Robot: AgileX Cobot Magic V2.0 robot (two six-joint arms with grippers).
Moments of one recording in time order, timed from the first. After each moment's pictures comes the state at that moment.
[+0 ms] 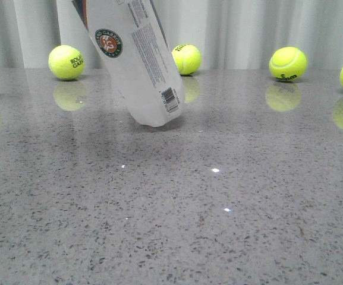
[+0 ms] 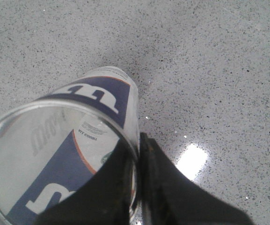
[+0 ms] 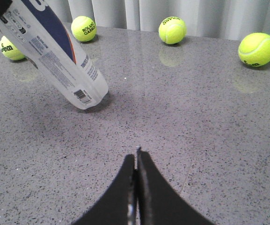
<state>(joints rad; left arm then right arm) -0.66 1.54 -1.72 -0.13 1.26 0.33 0.36 0.25 -0.43 0.25 0.50 -0.13</state>
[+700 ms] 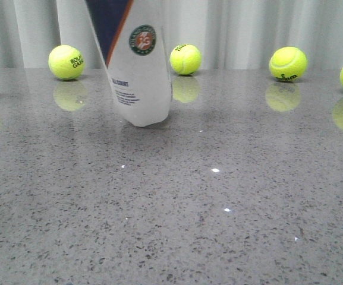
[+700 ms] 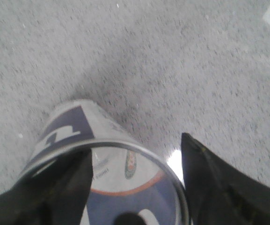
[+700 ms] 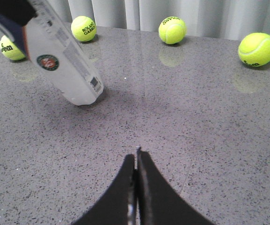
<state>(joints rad) -0.66 1.66 -1.84 -0.19 1.25 0.33 0.36 0.25 -0.43 0.25 0.50 -0.13</state>
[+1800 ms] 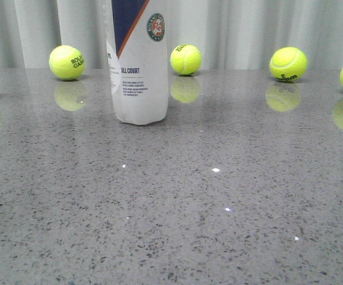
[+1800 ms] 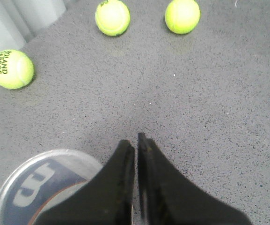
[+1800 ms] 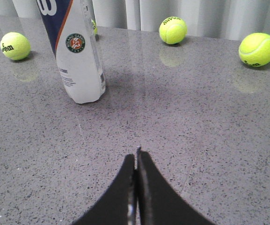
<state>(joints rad) -0.64 1.67 -1.93 -0.20 1.03 0.33 0.36 0.25 -0.43 0.25 0.50 -0.13</state>
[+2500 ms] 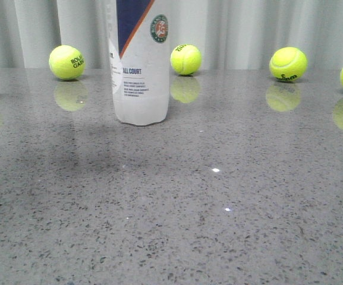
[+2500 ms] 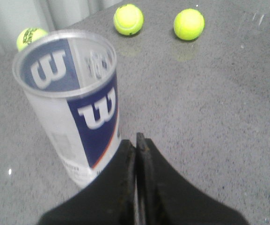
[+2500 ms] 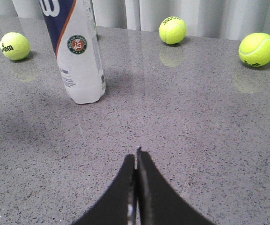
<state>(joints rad) -0.64 1.17 -1.14 -0.28 0.55 0.33 0.36 0.25 -0.43 0.25 0.50 -0.13</state>
